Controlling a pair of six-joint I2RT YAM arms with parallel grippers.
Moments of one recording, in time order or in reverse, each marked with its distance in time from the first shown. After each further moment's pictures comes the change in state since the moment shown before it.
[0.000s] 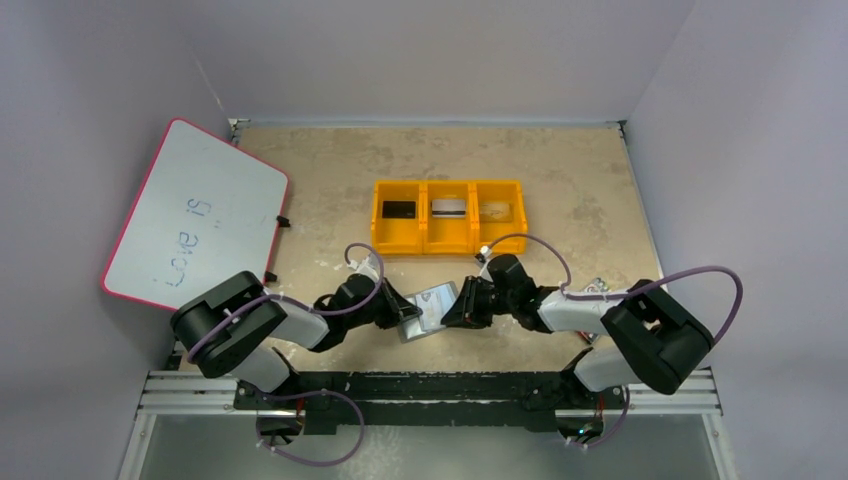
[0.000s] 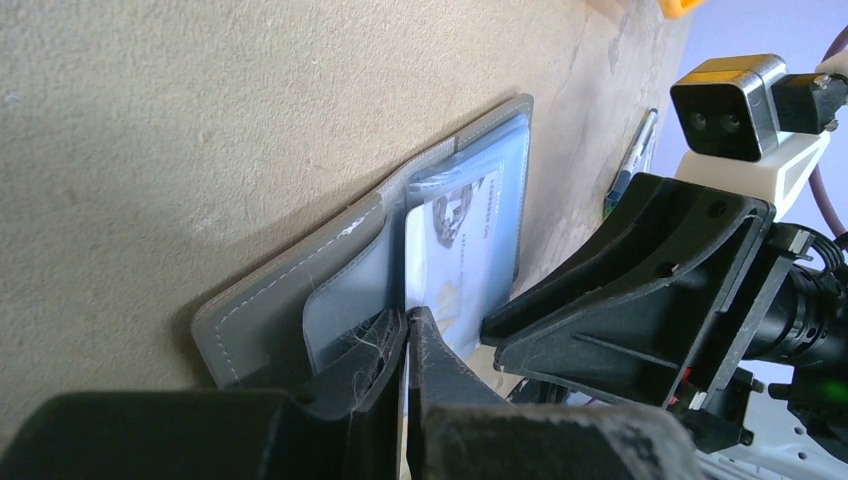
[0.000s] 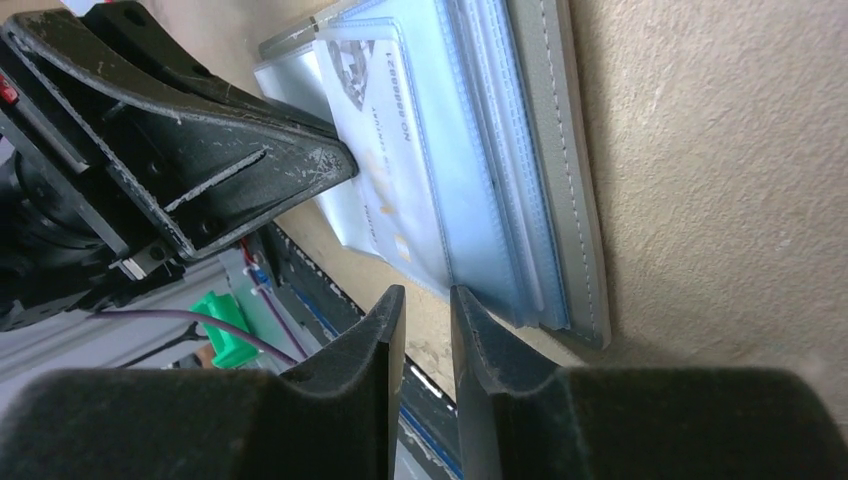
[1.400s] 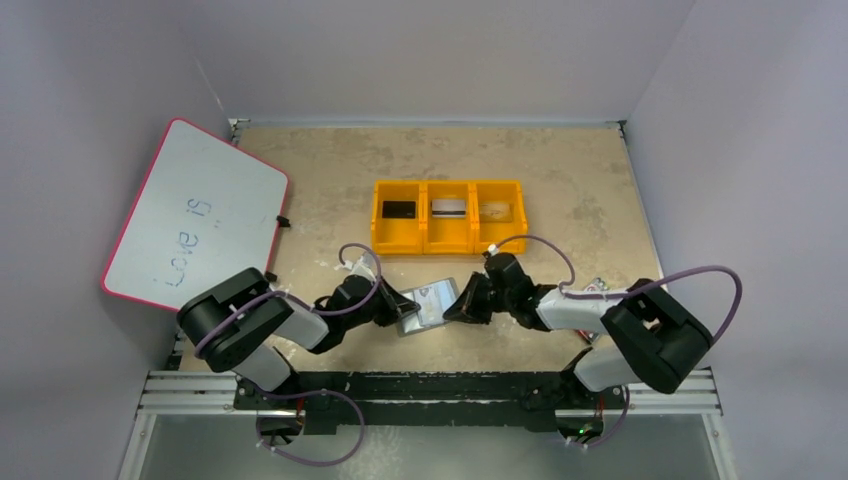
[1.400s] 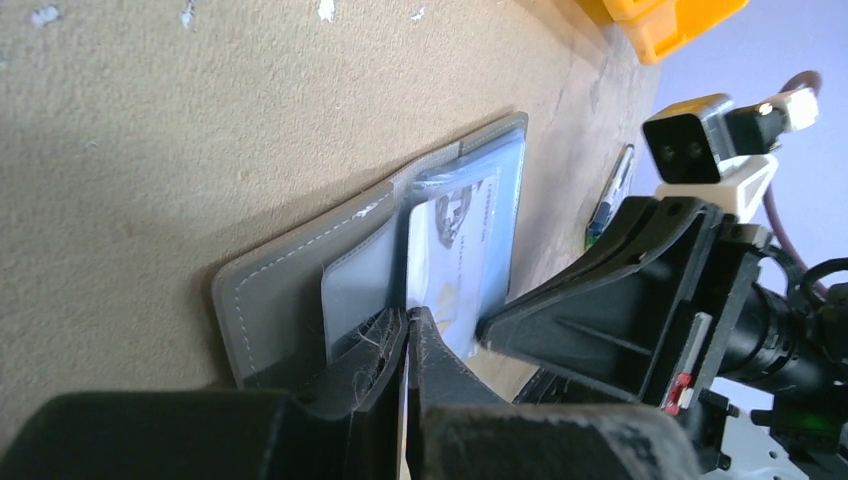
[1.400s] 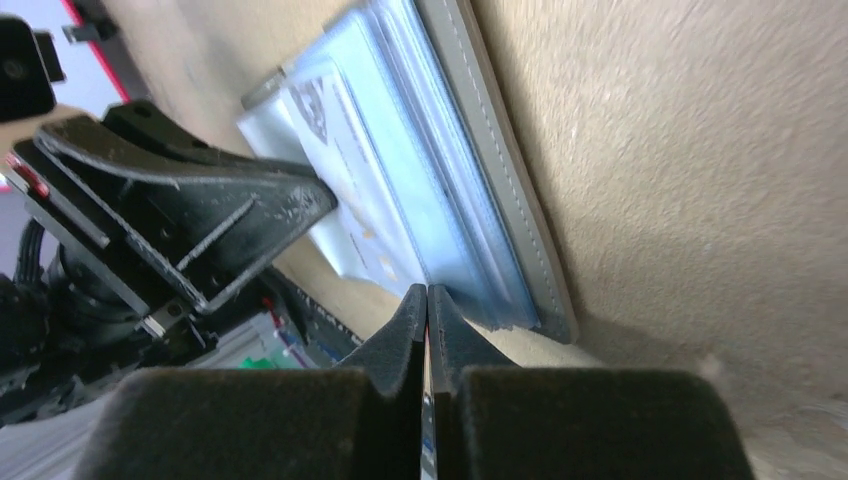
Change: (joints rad) left arm 0.013 0.053 -0.029 0.122 -0.026 -0.039; right arm 0.006 0.021 0.015 -0.011 0.095 0.154
